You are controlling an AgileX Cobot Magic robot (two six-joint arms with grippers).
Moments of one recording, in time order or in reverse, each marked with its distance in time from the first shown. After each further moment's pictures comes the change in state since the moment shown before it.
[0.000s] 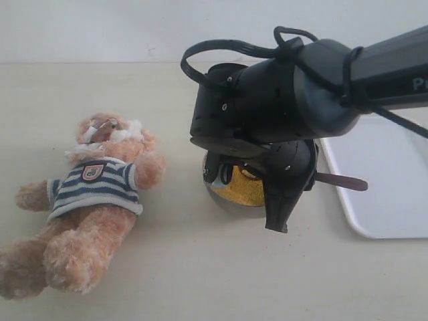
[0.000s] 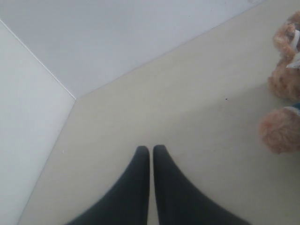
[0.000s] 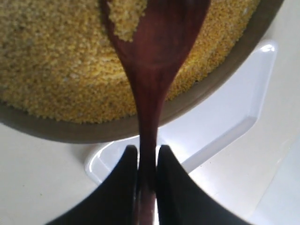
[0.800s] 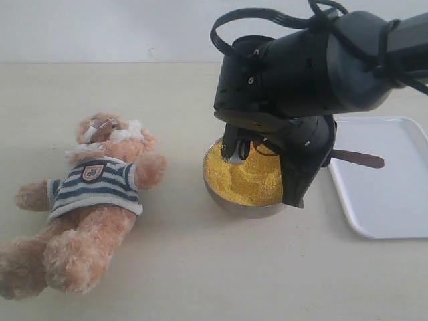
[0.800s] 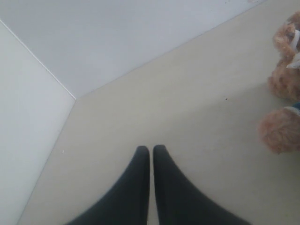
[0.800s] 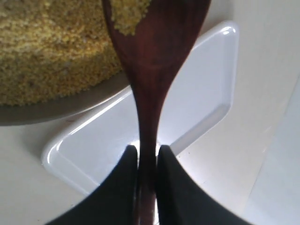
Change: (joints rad) left arm 0.000 0.000 0.000 0.000 0.000 0.000; right arm -0.068 -0.041 0.000 -0.064 -0.004 -0.015
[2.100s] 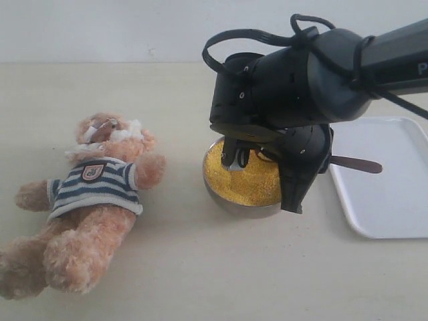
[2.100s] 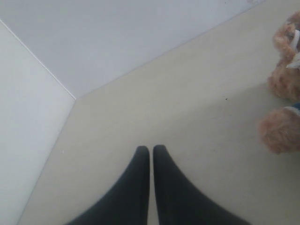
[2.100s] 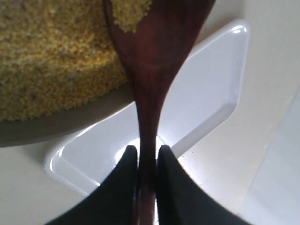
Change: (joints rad) left arm 0.000 0.000 0.000 0.000 0.000 0.000; right arm 0.000 0.045 0.000 -0.010 0.000 0.027
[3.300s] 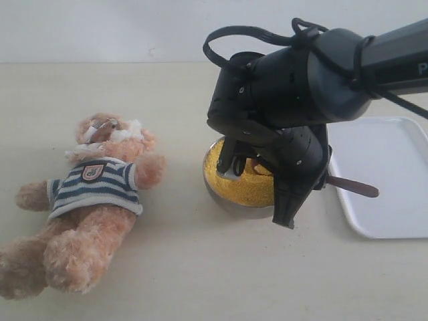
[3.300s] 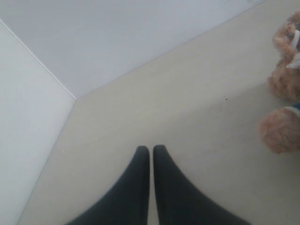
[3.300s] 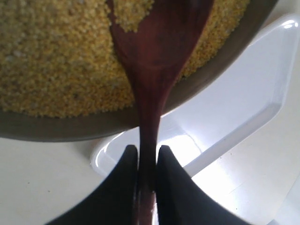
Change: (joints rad) left arm 0.000 0.000 0.000 0.000 0.000 0.000; right arm 0.000 0.000 0.000 0.128 0.000 -0.011
